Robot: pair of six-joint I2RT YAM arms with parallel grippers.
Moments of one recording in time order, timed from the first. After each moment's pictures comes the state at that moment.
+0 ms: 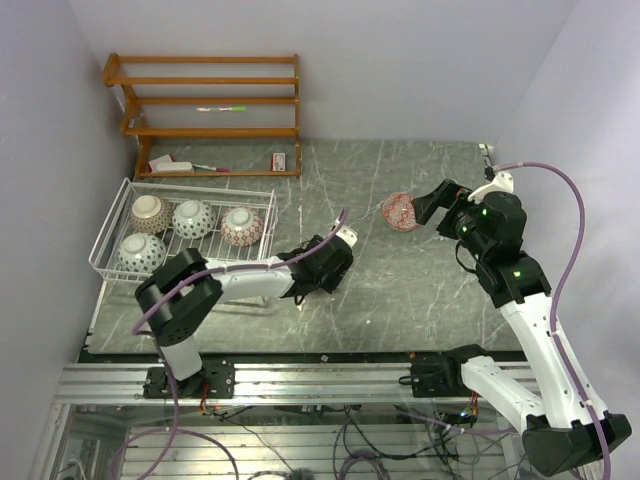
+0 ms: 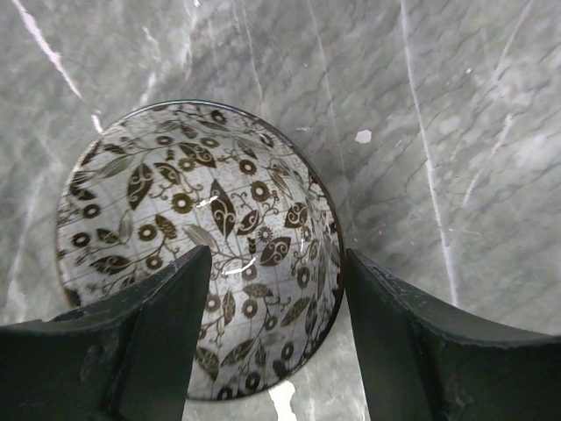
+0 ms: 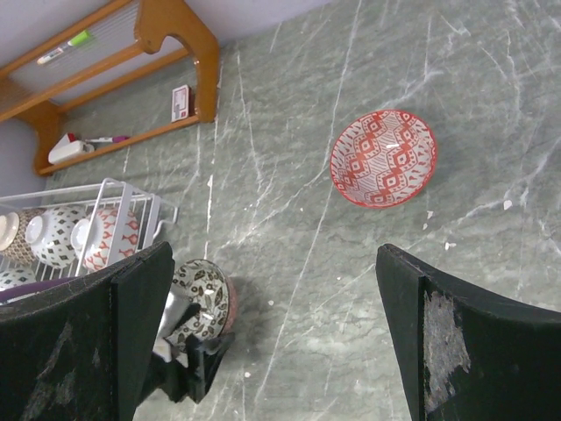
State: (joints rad) left arm -1.00 1.69 0.98 -0.11 -0.41 -0.20; right arm 0.24 0.85 0.98 -0.43 0.06 0.50
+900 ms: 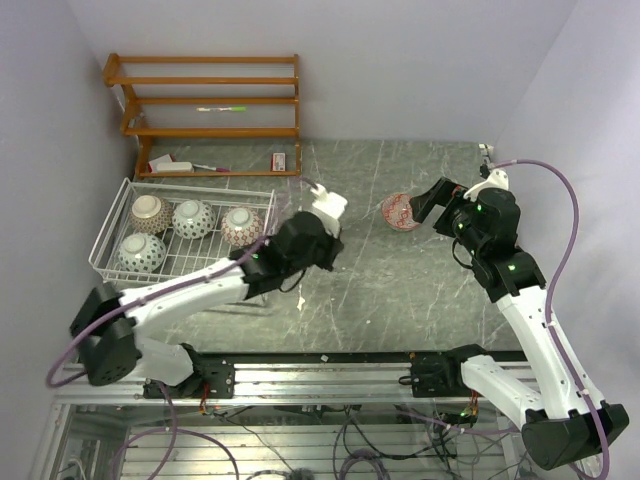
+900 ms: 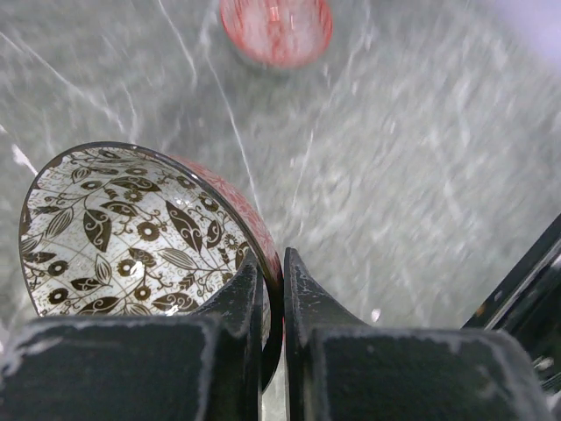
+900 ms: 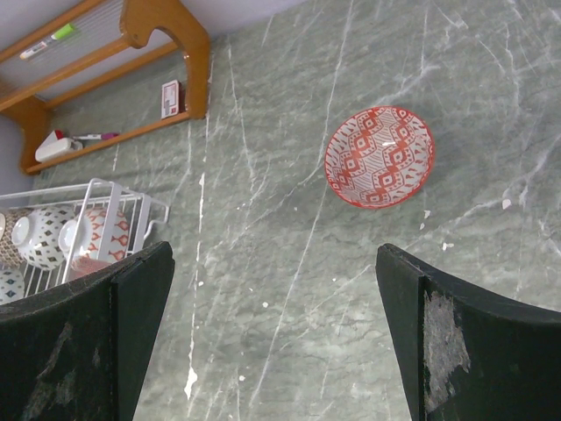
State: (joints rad) left arm -1.01 1.41 1.01 -0.08 -0.22 -0.22; right arm 0.24 0.89 0.97 -0.41 0.07 0.49
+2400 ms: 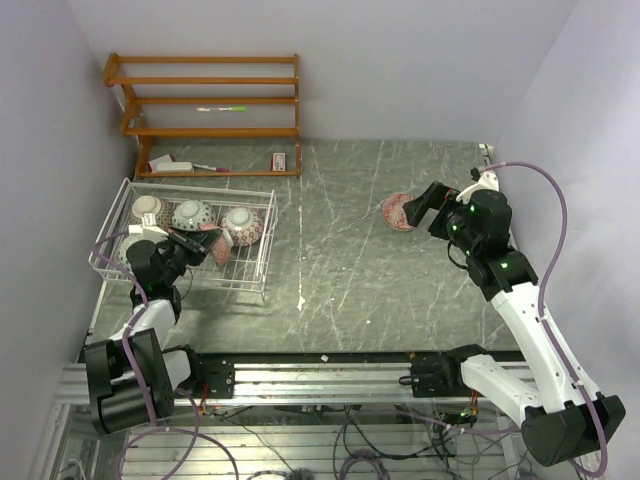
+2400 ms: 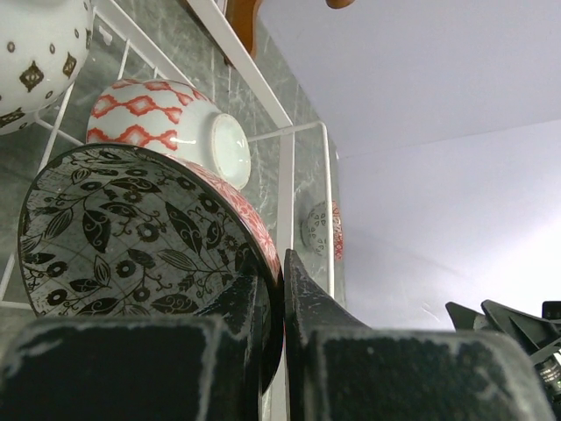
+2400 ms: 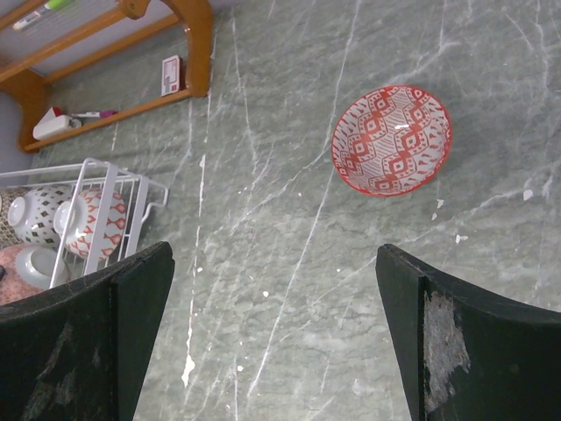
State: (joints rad) left arm 0.27 1.11 0.24 0.71 0.65 -1.06; right arm 0.24 0.91 0.92 -0.37 0.02 0.49
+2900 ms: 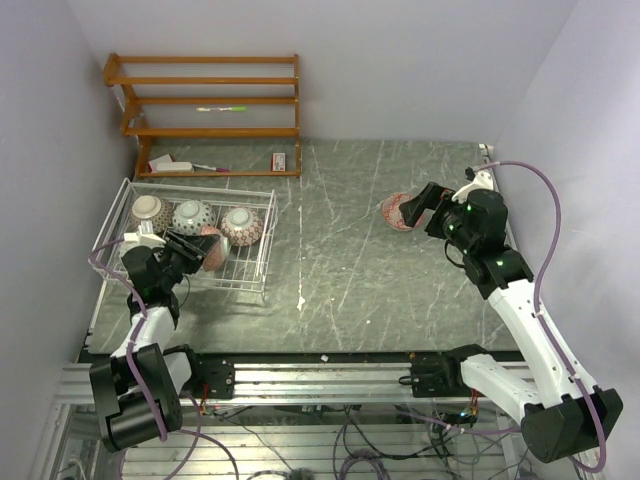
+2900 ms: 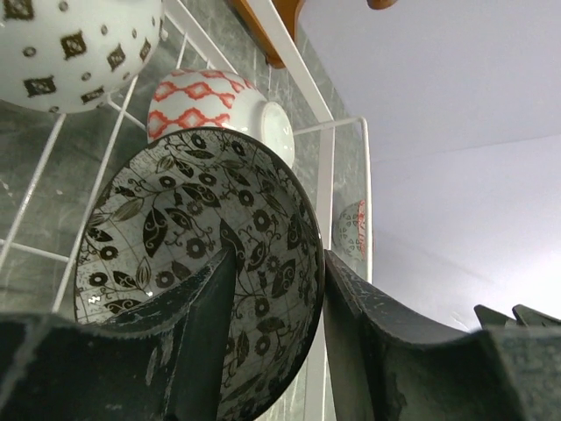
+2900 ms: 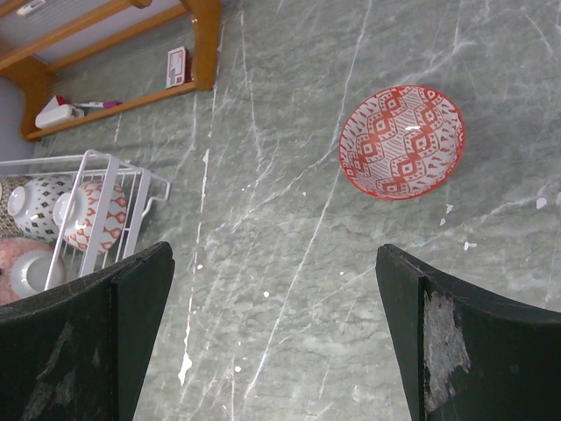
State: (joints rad) left arm 0.32 1.03 0.21 0.54 0.63 -0.96; right arm 0.24 0.93 0.90 -0.32 -0.01 0.48
